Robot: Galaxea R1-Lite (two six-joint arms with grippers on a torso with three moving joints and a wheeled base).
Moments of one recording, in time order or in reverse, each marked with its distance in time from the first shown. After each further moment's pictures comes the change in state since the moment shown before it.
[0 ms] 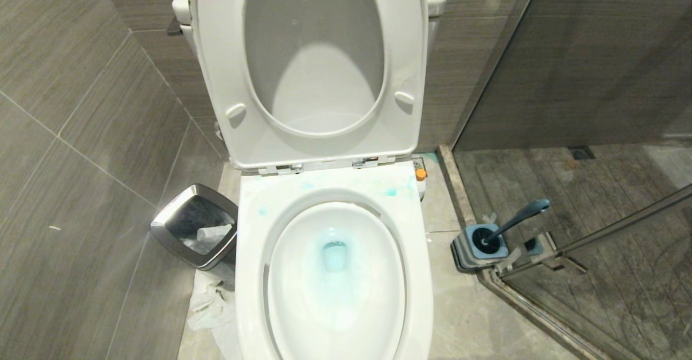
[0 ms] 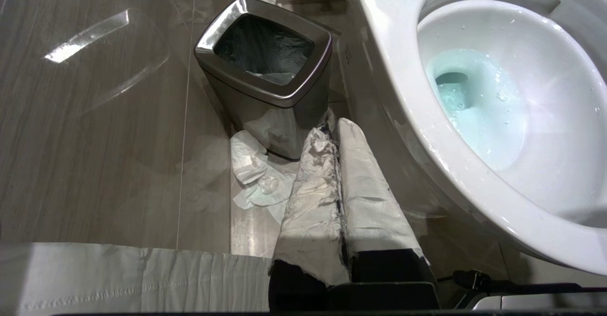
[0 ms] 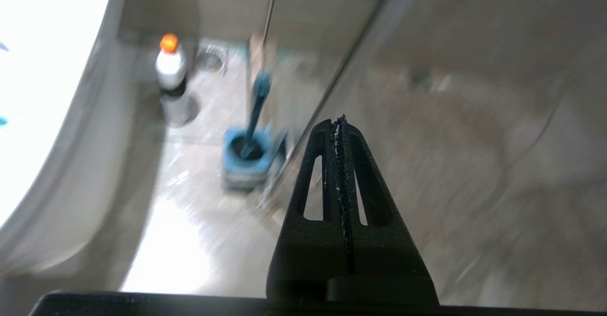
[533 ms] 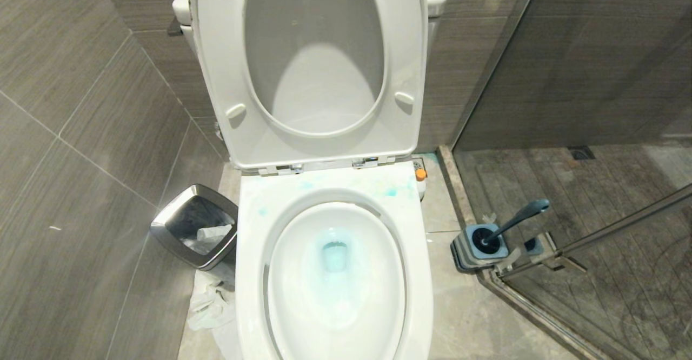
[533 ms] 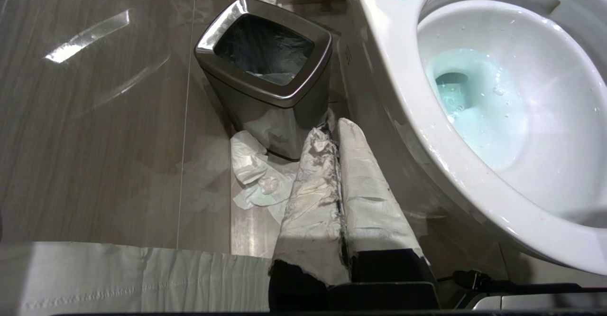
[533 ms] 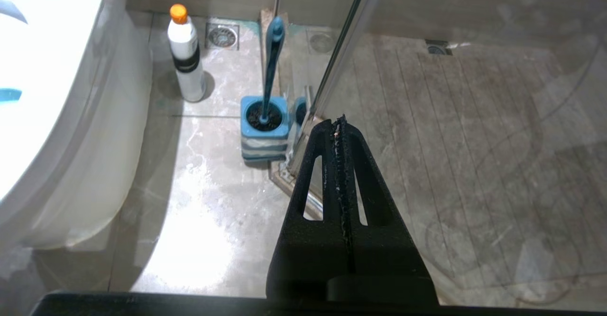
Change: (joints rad) left arm 0.000 0.000 0.000 0.000 0.000 0.000; right arm 0.011 -0.221 0.197 0.033 -0.005 0.055
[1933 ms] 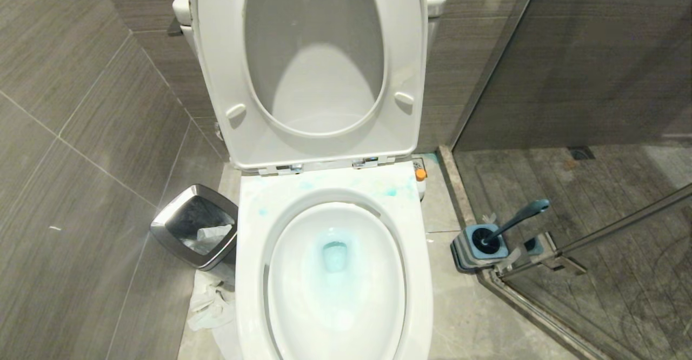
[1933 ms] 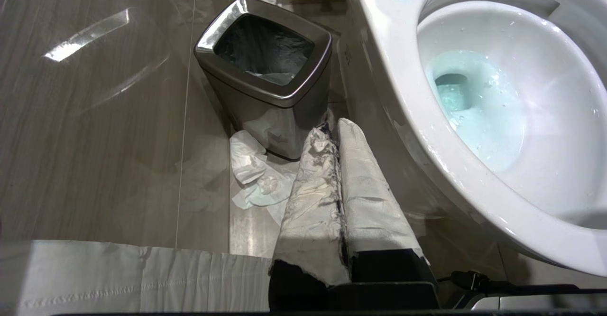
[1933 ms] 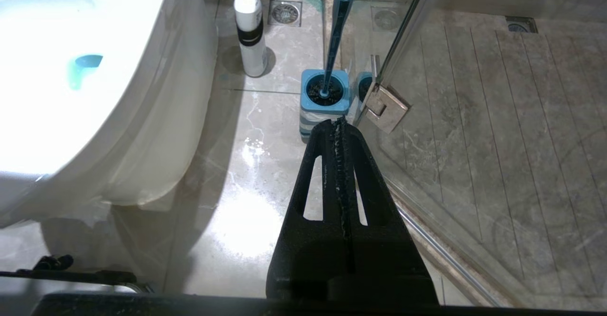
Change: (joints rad) left arm 0.001 0.000 0.000 0.000 0.000 -0.006; right arm 0.001 -0.095 0.070 0.088 0.157 0.074
